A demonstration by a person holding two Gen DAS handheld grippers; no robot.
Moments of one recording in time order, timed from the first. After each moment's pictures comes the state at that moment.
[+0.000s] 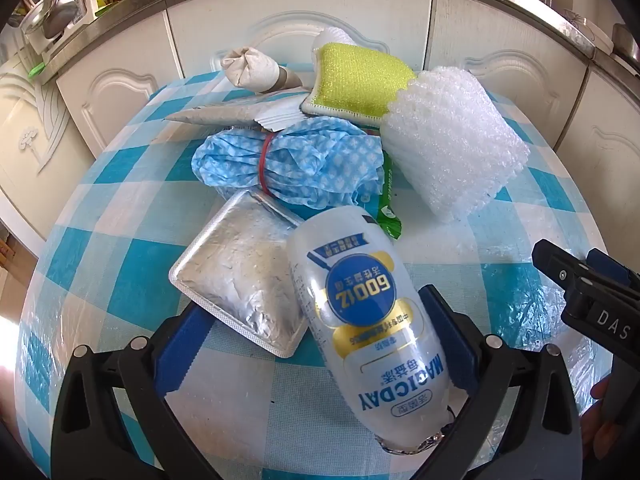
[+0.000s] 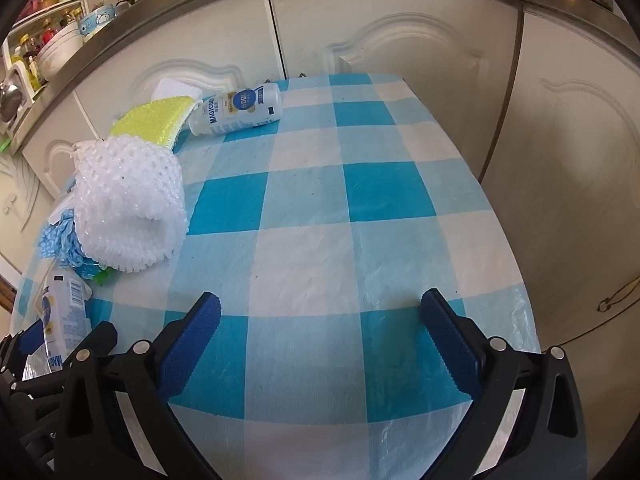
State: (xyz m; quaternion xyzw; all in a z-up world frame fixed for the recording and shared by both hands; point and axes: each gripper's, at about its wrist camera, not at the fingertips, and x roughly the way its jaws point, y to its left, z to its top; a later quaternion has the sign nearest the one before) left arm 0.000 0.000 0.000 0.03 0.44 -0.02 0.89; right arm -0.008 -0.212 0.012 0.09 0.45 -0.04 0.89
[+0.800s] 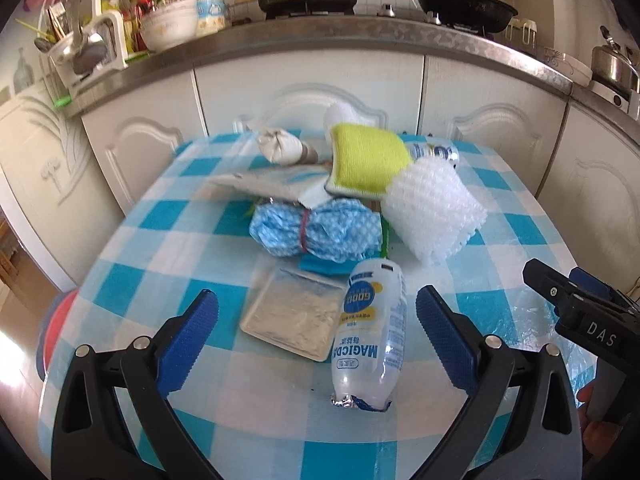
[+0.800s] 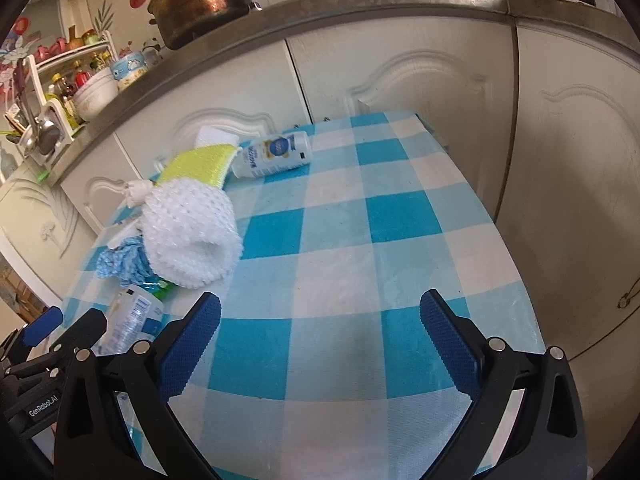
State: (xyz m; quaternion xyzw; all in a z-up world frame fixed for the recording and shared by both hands) left arm -0.045 0.015 0.059 0.04 0.35 -0.01 0.94; right arm -0.041 -0.211 0.046 0.14 0.37 0.01 0.92
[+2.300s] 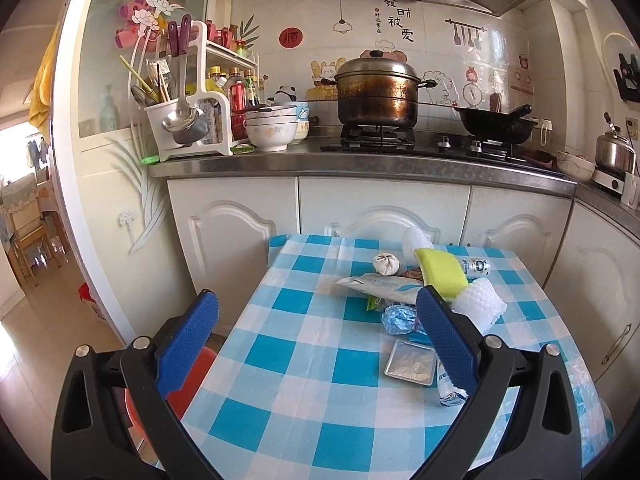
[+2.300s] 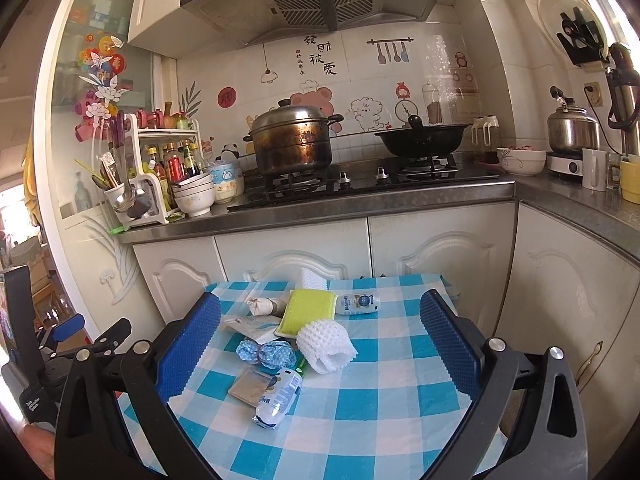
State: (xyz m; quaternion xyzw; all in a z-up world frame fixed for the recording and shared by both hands) left arm -0.124 0.133 0.165 0.01 0.20 0.03 0.98; right arm -0.168 -0.138 0.218 0.08 0.16 0.03 0.98
